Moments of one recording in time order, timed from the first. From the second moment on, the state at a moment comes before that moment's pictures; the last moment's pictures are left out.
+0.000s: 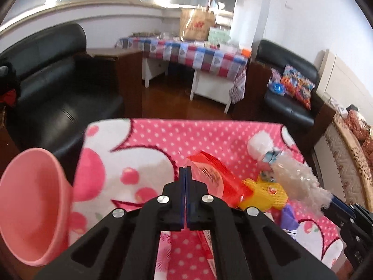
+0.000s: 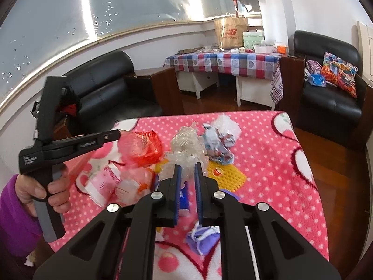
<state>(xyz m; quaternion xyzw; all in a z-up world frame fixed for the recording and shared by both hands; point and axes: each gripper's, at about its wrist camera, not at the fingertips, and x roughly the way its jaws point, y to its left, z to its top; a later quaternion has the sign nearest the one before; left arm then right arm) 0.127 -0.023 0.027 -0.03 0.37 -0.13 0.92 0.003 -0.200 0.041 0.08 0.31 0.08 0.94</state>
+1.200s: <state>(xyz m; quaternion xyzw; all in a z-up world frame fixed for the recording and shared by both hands) 0.067 0.243 0.011 -0.07 0.39 0.12 0.91 0.092 0.115 0.019 -0.04 0.41 0.30 0.86</state>
